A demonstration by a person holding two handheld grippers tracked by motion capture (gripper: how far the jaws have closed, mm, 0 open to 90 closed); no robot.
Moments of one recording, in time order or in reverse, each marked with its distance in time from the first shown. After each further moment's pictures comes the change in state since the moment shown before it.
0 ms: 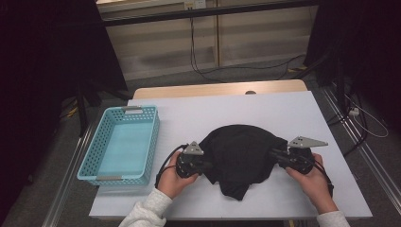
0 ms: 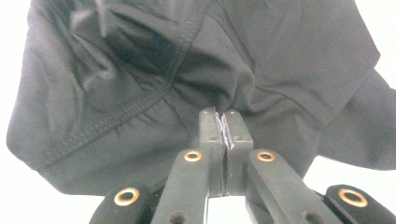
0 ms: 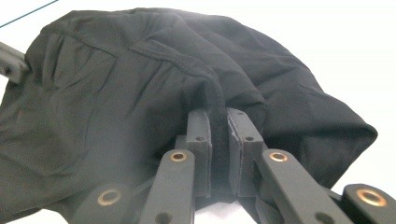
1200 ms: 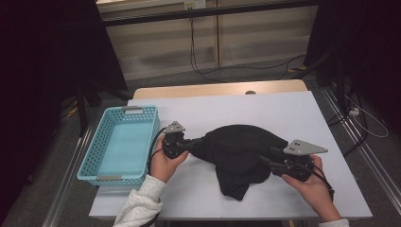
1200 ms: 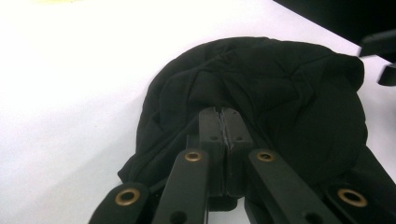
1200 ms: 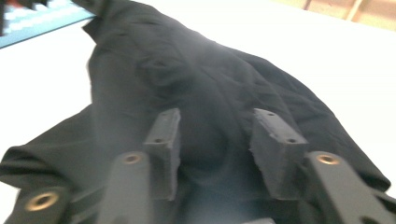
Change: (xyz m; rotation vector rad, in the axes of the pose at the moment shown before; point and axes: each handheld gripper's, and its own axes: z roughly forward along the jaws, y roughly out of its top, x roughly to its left) left arm 0.038 0.024 -0.028 -0.193 0.085 -0.130; right arm 0.036 0.012 -0.021 -0.075 0.028 -0.145
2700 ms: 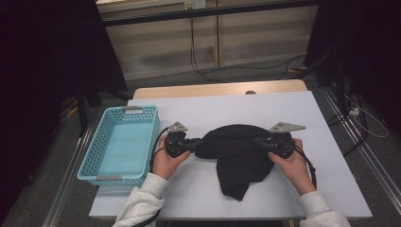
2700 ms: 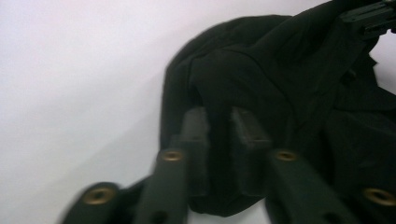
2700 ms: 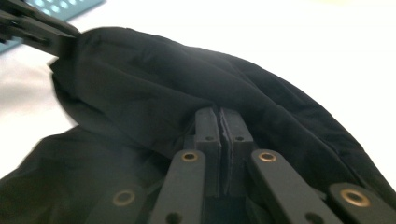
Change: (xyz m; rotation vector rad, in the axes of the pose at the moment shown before) left arm 0.015 -0.009 0.016 0.051 0.035 0.003; right arm -0.029 0.022 0.065 0.078 -0.008 0.116
